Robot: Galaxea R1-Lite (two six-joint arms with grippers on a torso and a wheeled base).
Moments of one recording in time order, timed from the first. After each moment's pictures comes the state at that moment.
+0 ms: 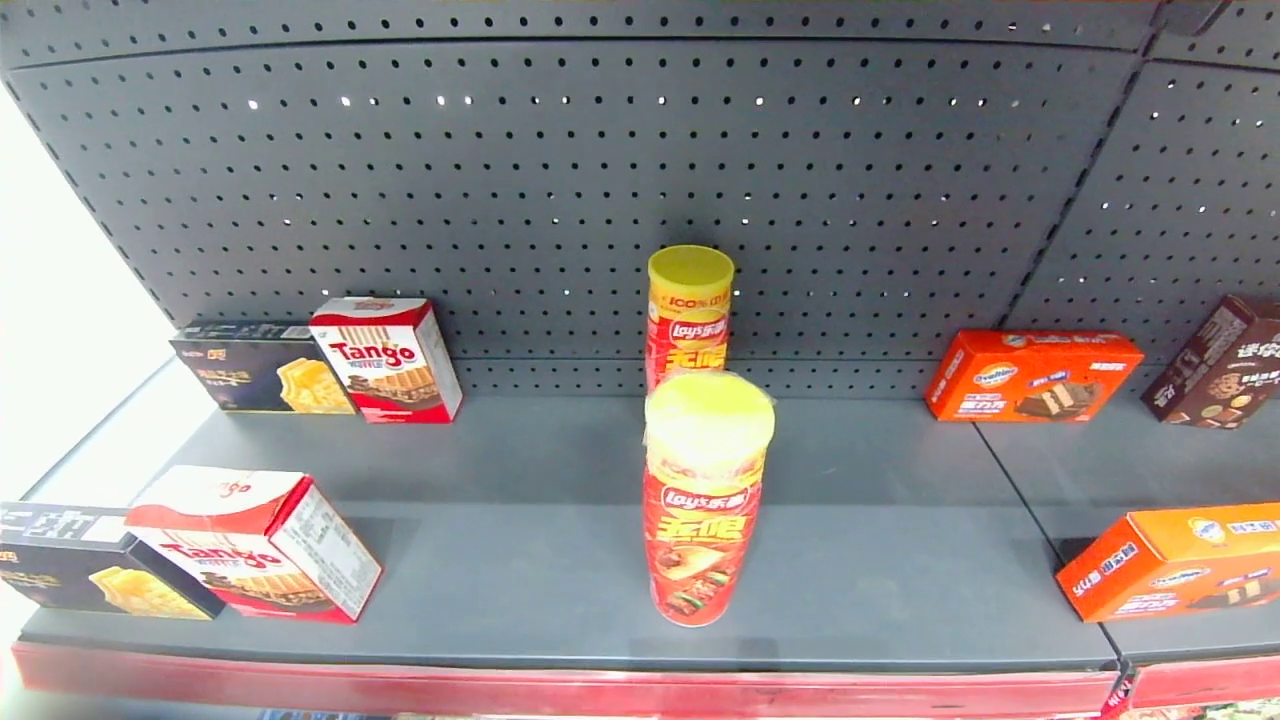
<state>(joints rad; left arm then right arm) -0.01 0.00 0.00 0.00 -0.03 0.01 0.00 0.00 0.00 0.01 0.02 0.01</state>
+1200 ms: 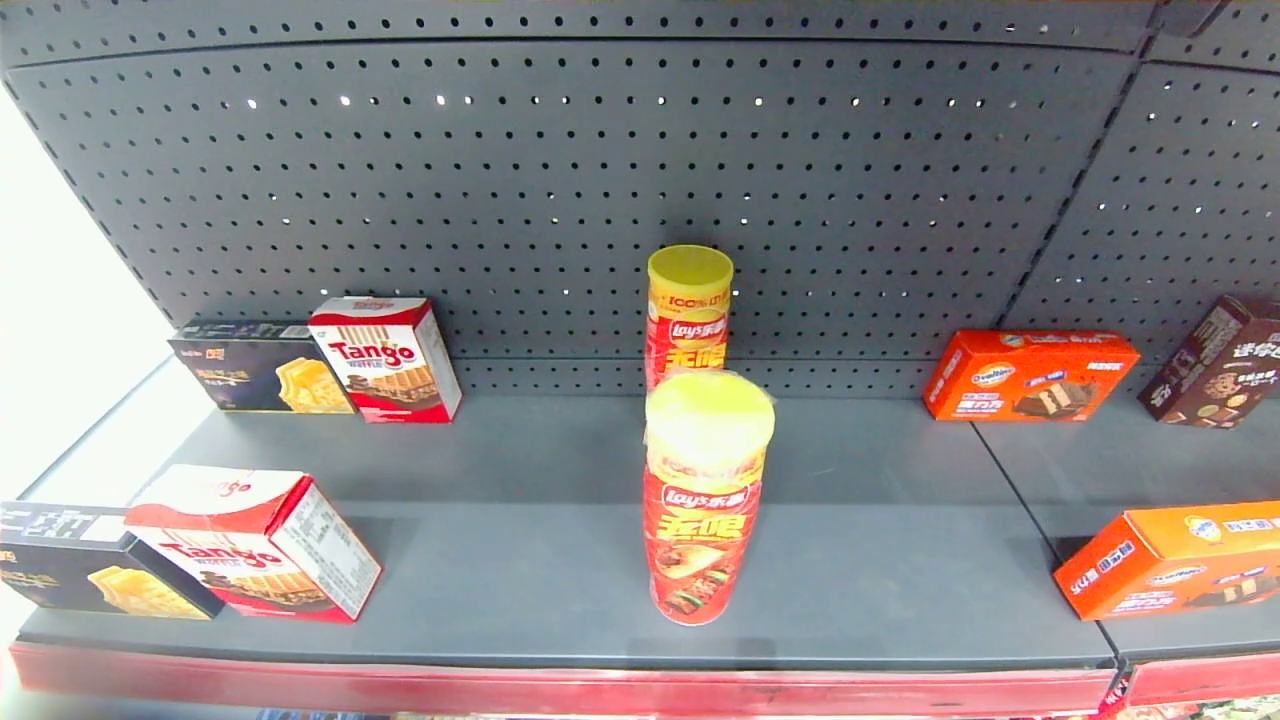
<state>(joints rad) -0.01 0.00 0.00 0.00 -0.03 0.02 0.00 0.00 0.00 0.01 0.02 0.01</state>
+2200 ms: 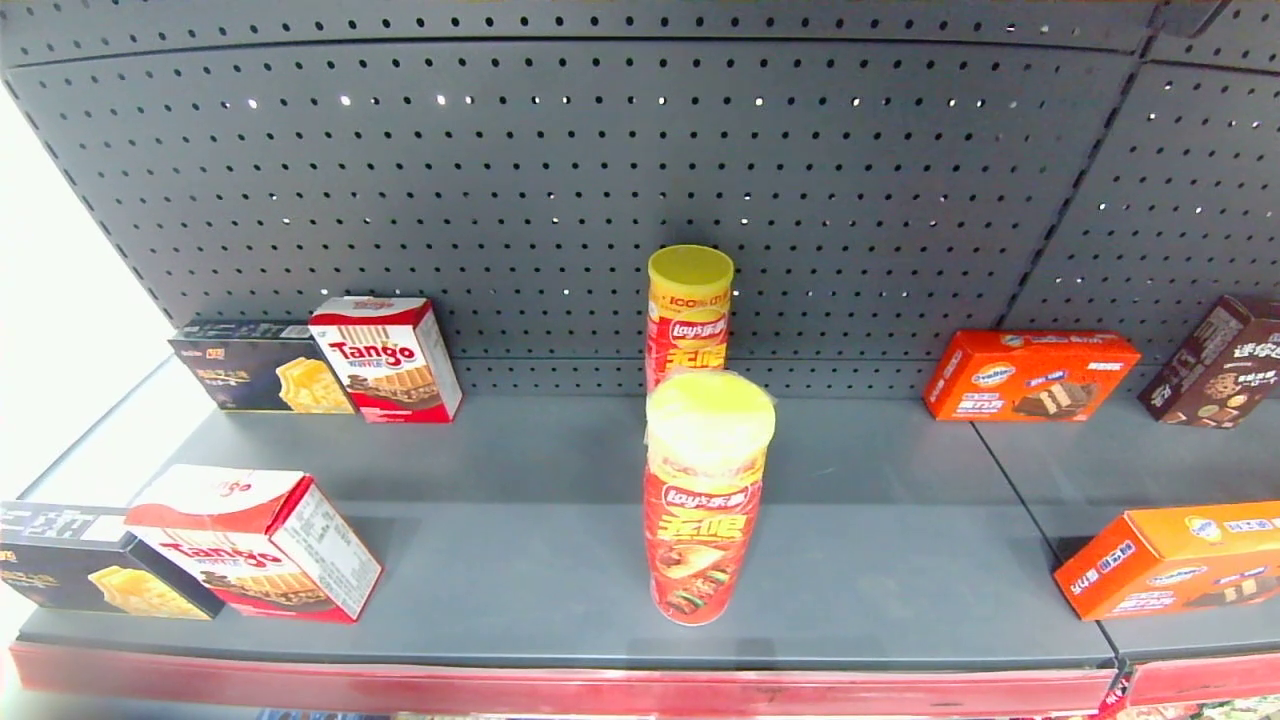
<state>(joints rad) -0.01 0.00 0.00 0.00 -0.03 0.01 0.00 0.00 0.00 0.01 0.02 0.01</state>
